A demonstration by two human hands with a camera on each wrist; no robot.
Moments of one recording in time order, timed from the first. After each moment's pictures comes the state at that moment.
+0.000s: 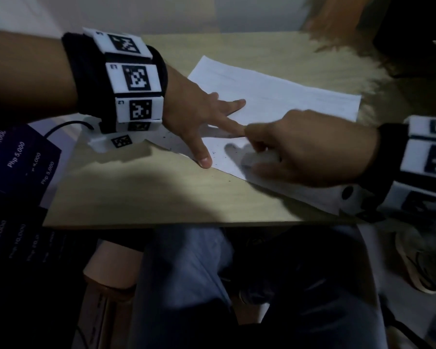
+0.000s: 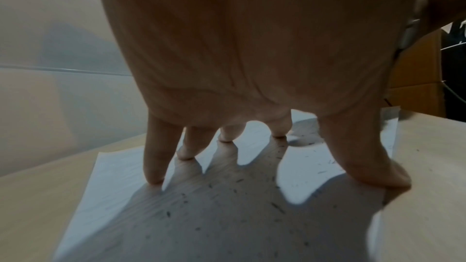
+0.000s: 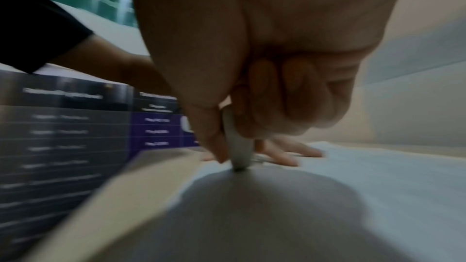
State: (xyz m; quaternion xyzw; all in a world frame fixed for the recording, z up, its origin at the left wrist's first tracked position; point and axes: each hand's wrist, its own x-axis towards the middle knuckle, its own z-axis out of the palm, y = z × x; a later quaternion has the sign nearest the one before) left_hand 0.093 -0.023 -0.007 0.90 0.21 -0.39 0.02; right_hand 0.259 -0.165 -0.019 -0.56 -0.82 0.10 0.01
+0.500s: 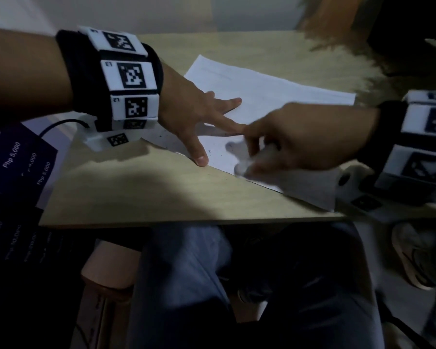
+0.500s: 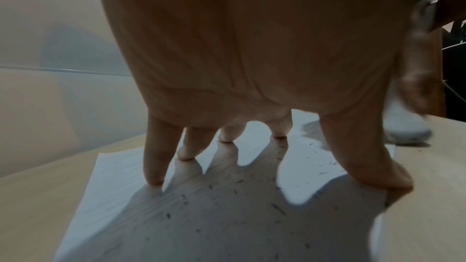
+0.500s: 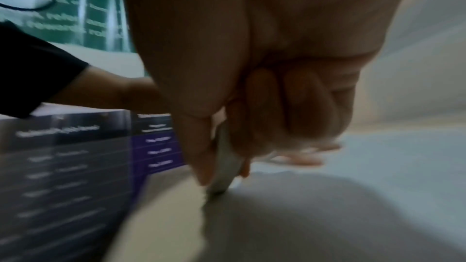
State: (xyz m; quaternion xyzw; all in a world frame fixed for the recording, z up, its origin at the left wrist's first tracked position) left_hand 0.094 -0.024 -0.006 0.89 0.21 -0.40 0.02; right_hand 0.263 -0.154 -0.009 -0.57 -0.80 0.18 -0.03
